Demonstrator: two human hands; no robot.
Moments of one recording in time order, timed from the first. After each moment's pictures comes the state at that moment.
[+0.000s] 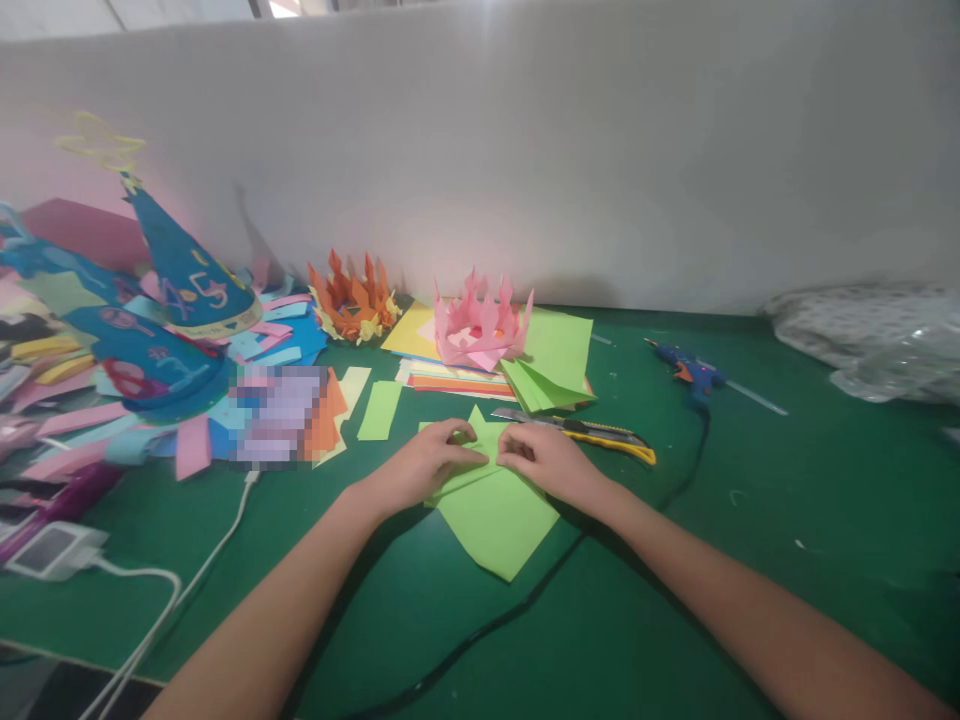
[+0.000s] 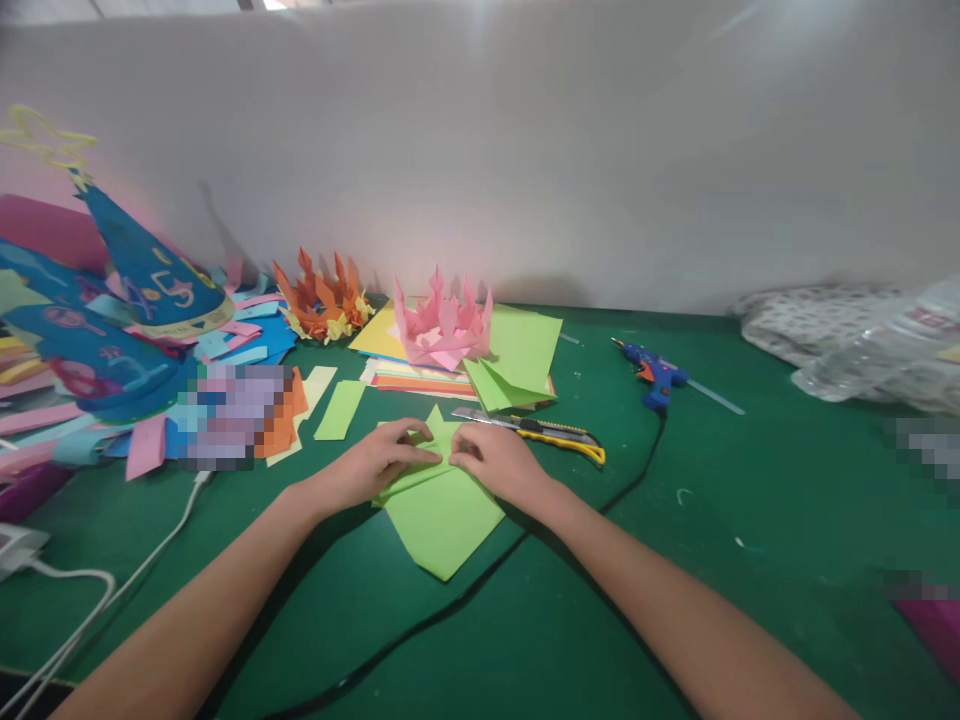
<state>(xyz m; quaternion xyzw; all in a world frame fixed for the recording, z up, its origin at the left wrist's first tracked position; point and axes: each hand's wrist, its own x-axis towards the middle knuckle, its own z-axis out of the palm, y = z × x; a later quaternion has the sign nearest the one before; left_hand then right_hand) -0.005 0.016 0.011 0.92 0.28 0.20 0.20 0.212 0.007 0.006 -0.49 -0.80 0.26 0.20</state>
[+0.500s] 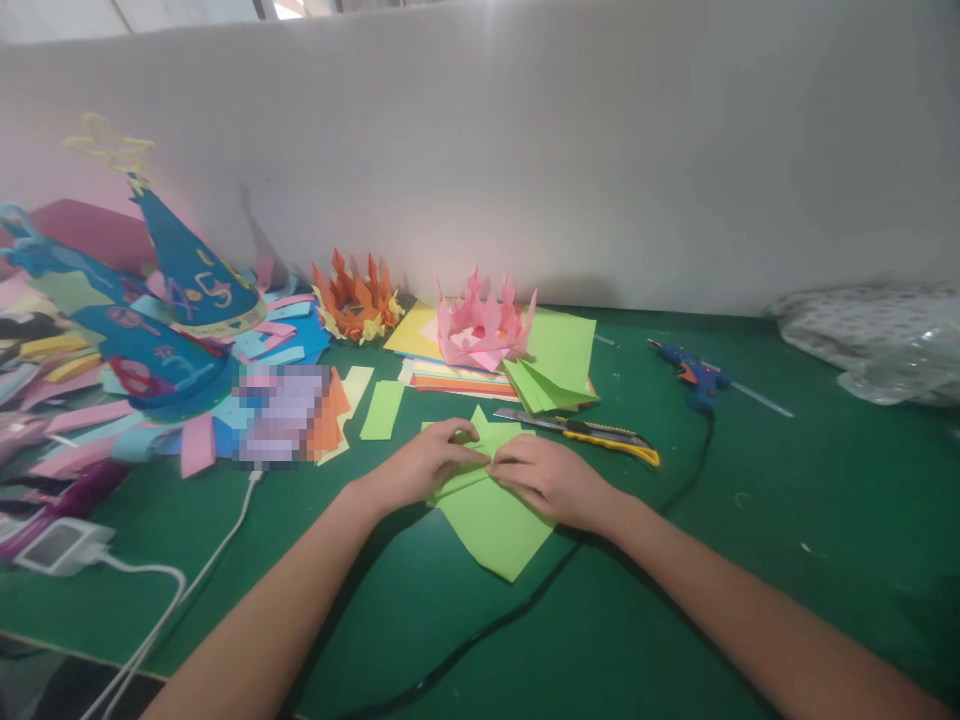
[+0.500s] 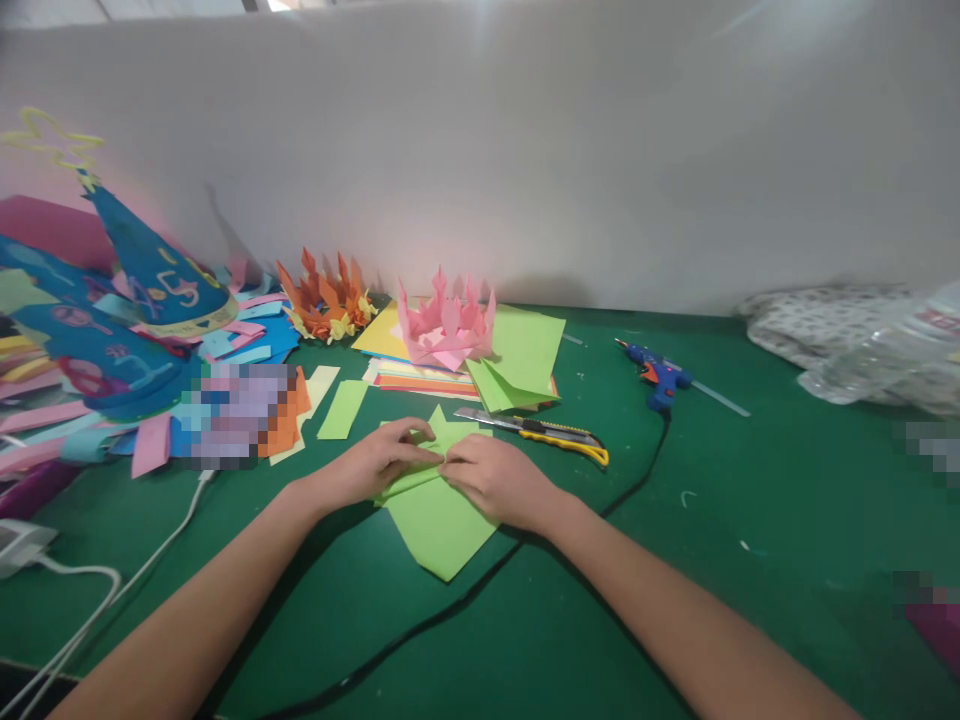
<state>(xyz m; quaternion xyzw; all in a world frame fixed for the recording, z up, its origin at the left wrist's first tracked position) -0.007 0.019 0.009 0.91 0.28 0.19 0.23 0.216 -0.007 0.005 -0.27 -0.94 0.07 0.21</state>
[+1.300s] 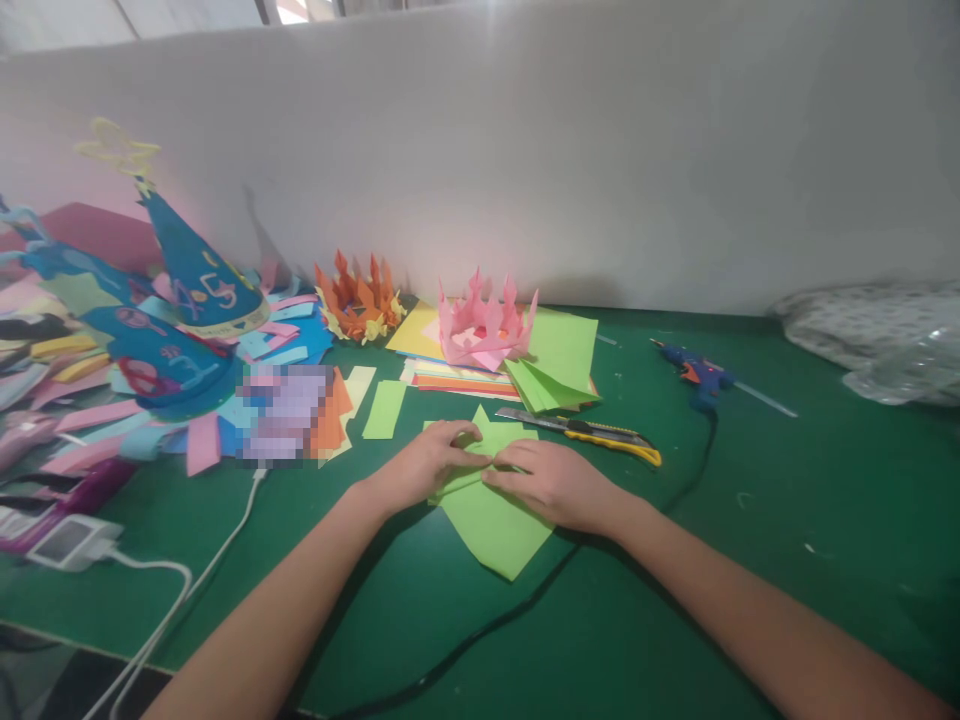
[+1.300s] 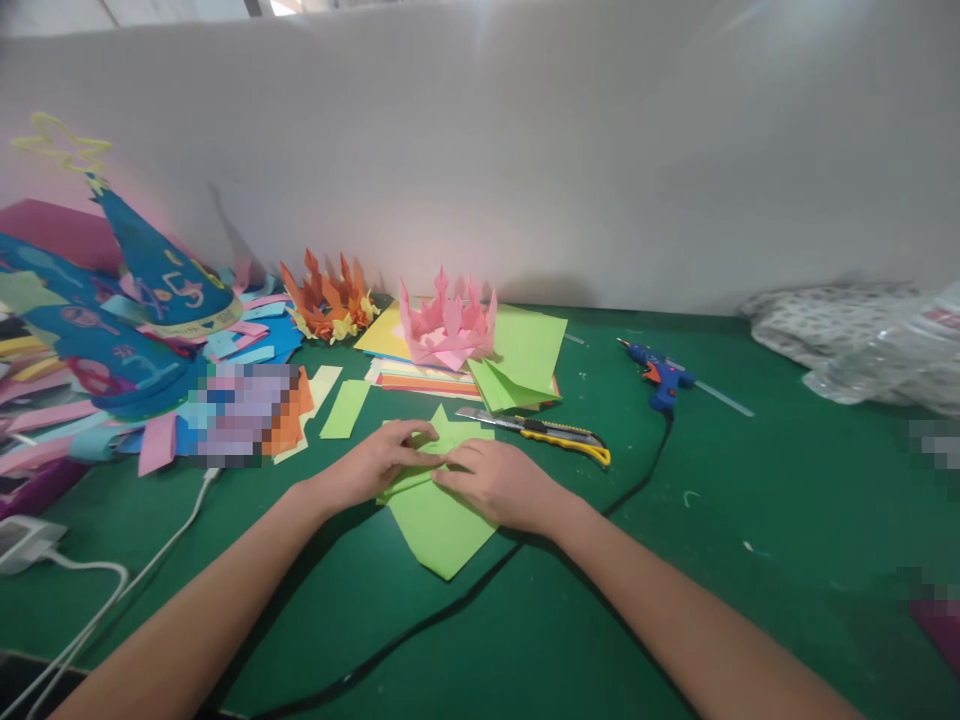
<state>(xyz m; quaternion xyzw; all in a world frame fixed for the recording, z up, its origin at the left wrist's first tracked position) -0.008 0.021 -0.002 0.93 0.27 0.19 0.16 0.218 -0.009 0.009 -0.23 -0.96 -0.01 0.16</state>
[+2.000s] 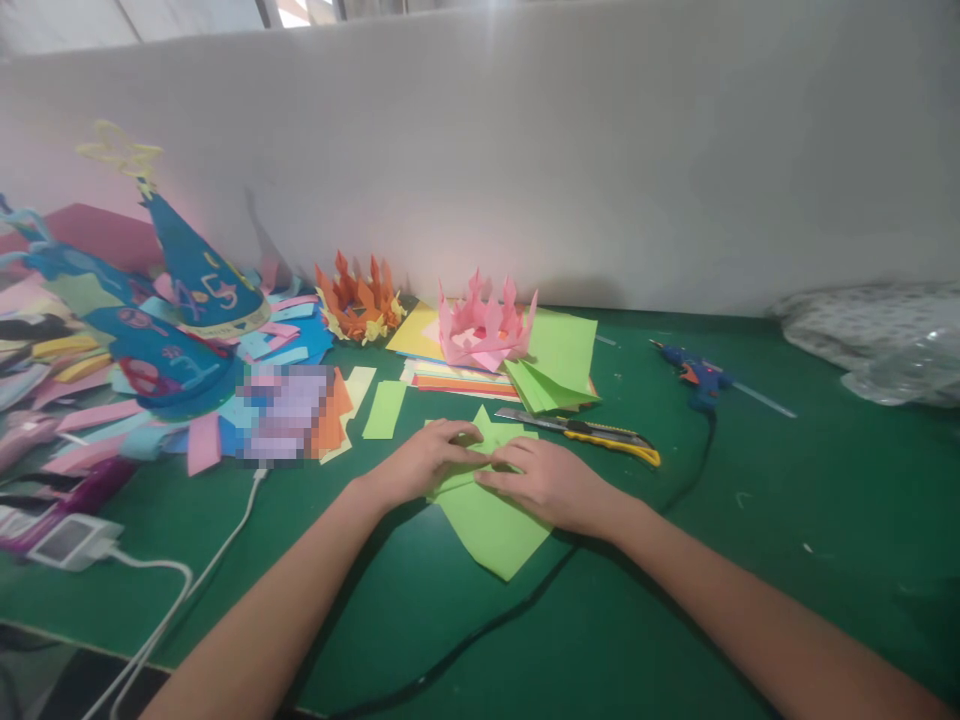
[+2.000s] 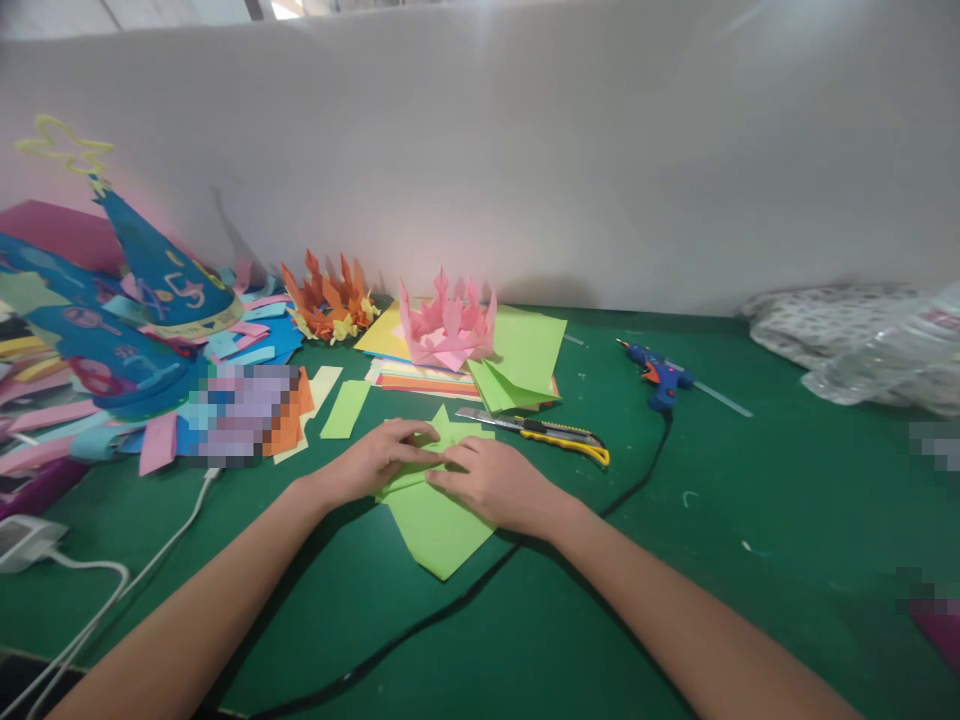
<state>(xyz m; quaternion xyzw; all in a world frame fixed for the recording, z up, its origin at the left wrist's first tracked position) -0.009 0.024 0.005 0.93 0.25 0.20 0.17 0.214 -0.010 0.009 -0.24 -0.96 -0.02 0.14</state>
